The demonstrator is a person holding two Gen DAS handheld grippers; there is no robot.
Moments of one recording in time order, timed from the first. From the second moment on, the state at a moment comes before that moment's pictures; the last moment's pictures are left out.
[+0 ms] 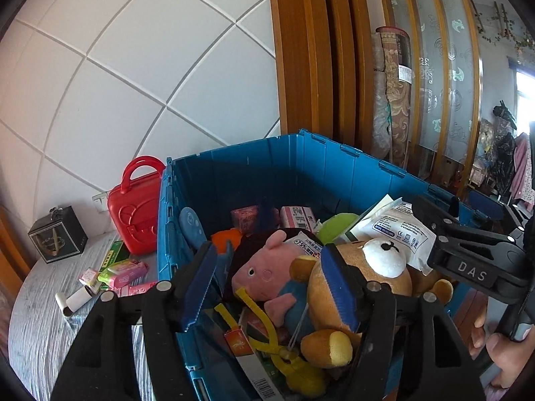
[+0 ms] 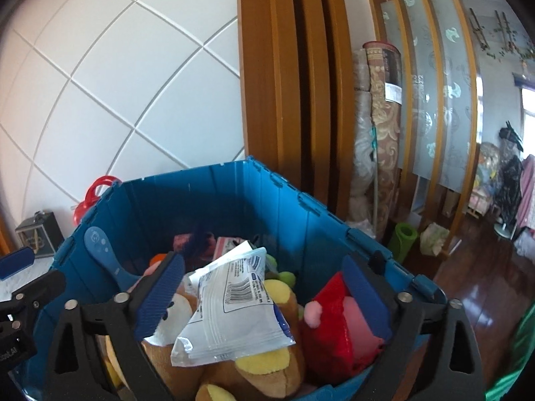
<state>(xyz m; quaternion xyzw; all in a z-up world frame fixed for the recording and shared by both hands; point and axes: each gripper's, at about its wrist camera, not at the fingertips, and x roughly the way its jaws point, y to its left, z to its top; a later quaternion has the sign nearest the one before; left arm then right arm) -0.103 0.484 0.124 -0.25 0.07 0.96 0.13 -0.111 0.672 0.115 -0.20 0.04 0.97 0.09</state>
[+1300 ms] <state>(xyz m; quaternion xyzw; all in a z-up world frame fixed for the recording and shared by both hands) -0.110 0.100 0.065 -0.31 -0.06 0.94 -0.10 -0.108 0.345 0.118 -0.22 0.01 0.96 -0.19</state>
